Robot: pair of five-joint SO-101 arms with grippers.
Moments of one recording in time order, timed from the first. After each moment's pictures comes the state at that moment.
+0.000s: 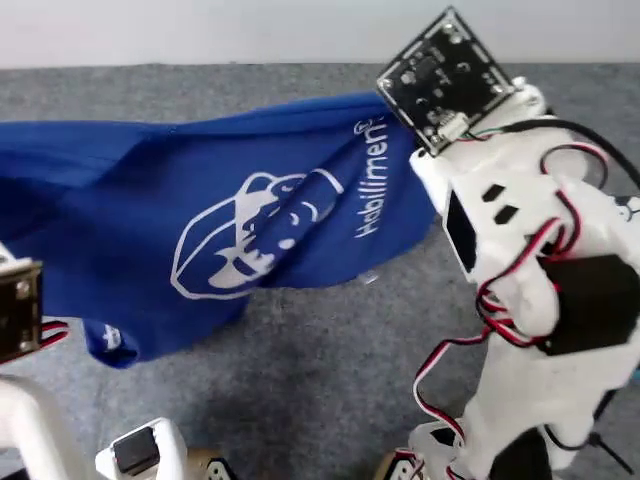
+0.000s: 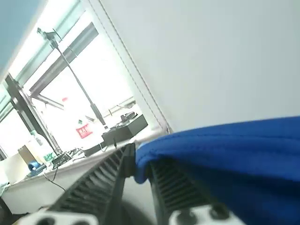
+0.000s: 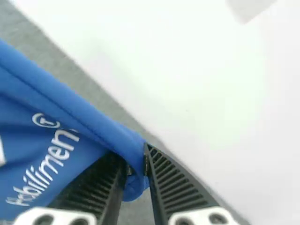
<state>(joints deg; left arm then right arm) -31.6 -56.5 -5.7 62.6 -21.1 -11.9 -20.1 -41.8 88.5 37.0</state>
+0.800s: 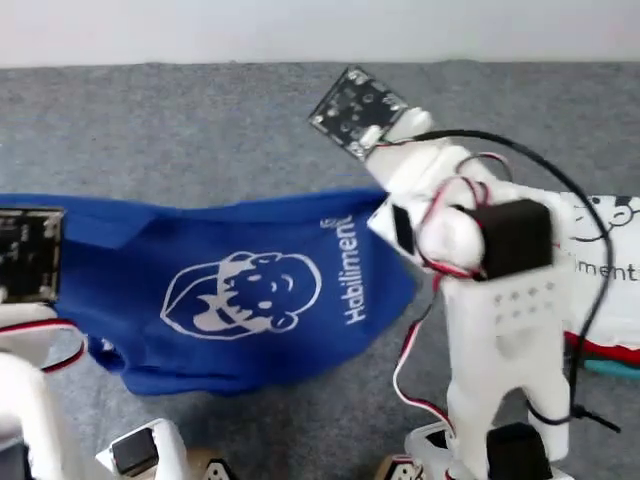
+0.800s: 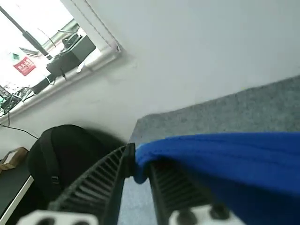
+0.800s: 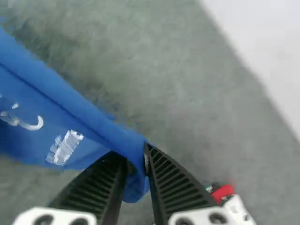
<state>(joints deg) -31.6 -56.5 1.3 82.6 -27.6 -19.2 -18.9 -20.4 100.6 37.1</state>
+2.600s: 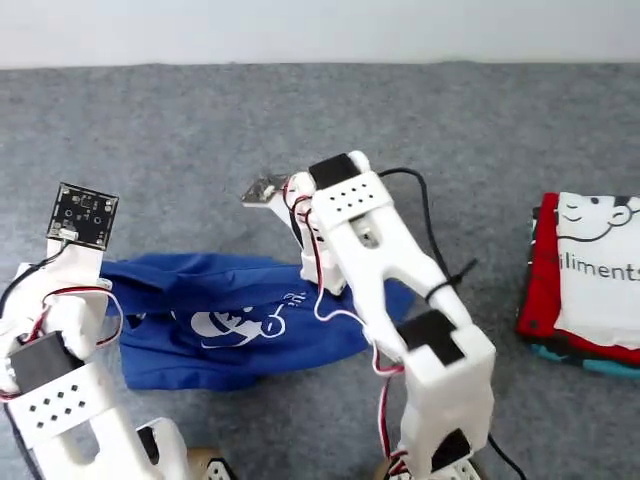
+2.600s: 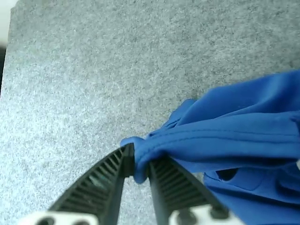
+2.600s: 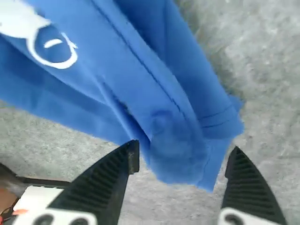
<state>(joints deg) -31.7 -55.8 49.7 66.7 -31.0 -29.5 23.6 -14.9 99.5 30.8</state>
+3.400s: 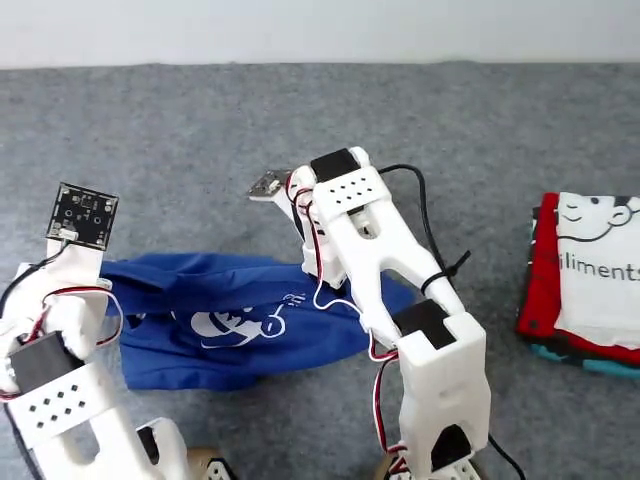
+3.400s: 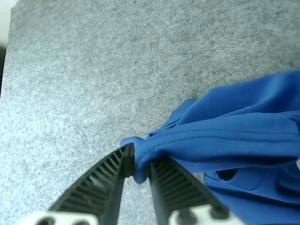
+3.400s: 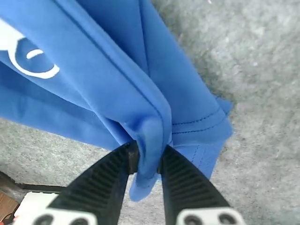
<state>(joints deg) -31.7 -55.8 49.7 66.7 -31.0 -27.9 27.3 -19.3 100.5 30.4</state>
